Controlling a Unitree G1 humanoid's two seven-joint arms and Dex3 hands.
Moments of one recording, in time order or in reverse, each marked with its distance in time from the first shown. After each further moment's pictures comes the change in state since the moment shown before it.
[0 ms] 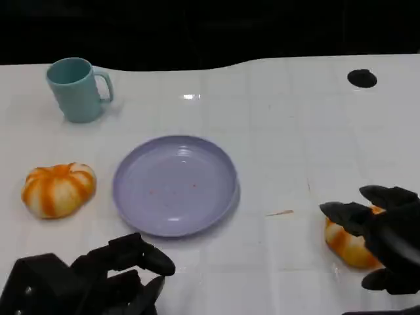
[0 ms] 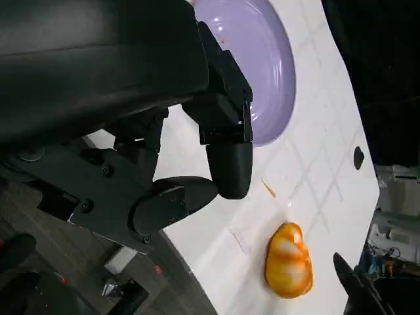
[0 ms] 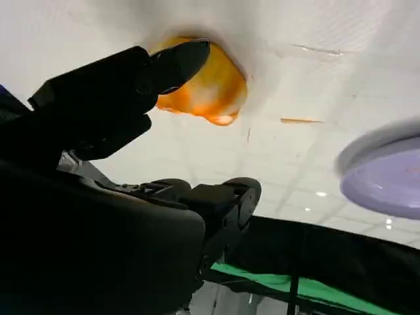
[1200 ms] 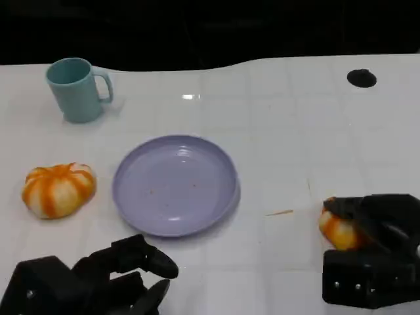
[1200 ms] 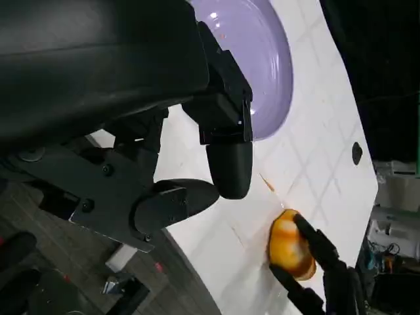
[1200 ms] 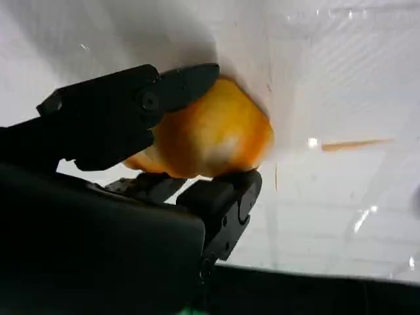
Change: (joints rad) left arm 0.018 -0.002 -0.009 -0.040 0.007 0.019 0.001; right arm -0.318 0.065 0.139 0.650 0.160 0.031 -0.282
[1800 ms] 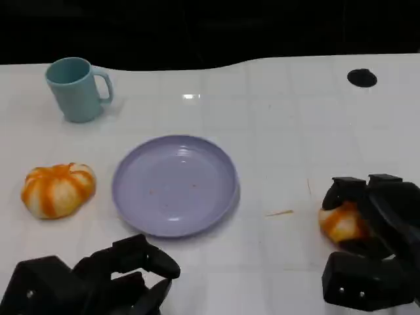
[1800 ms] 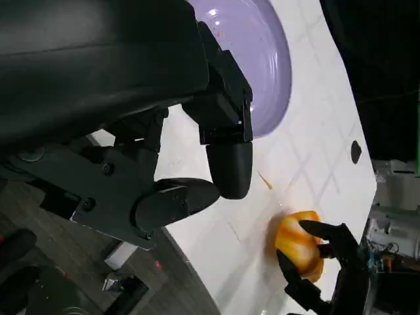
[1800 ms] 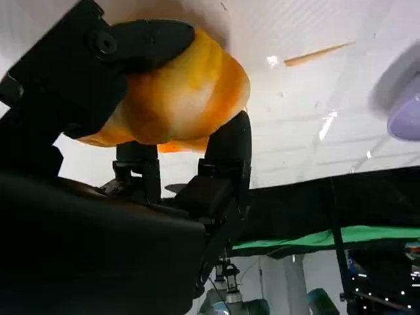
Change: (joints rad) left arm 0.002 -0.005 -0.002 -0.019 0.003 0.015 0.000; right arm -0.025 0.007 -0.005 0.132 0.093 -0.201 -0.358
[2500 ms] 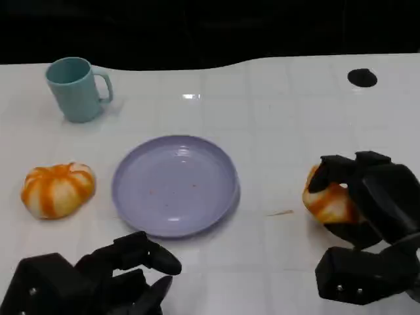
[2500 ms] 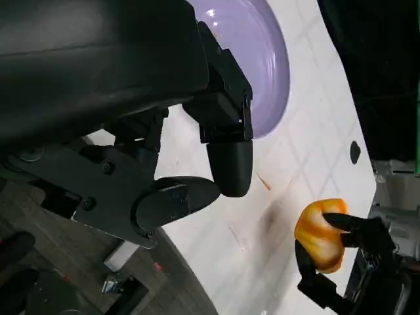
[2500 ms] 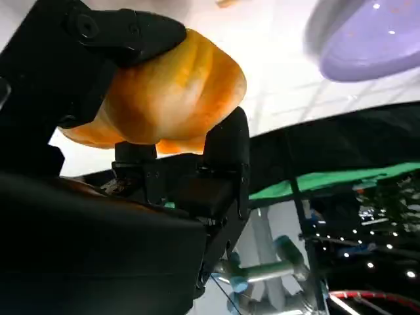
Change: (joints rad) left arm -0.012 -0.003 -0.006 0.001 0.008 0.003 0.000; right arm -0.029 0.020 -0.002 -0.043 0.034 -0.105 -0.081
